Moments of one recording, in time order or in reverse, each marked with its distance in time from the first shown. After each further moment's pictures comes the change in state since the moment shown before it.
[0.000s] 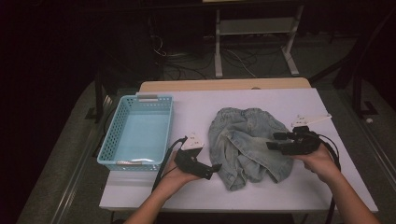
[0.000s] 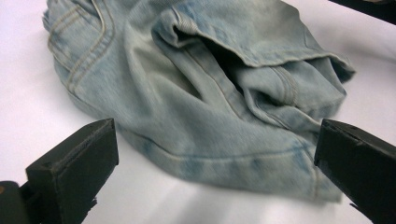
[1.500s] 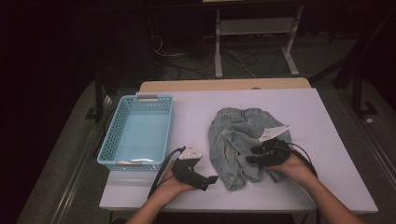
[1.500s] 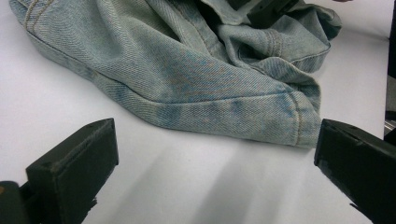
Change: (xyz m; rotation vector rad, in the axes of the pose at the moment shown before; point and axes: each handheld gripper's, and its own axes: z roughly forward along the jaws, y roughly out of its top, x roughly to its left) left arm -0.003 -0.023 -0.001 0.061 -0.047 -0.008; right arm 0.040 -0.004 0.066 0.187 0.029 -0.154
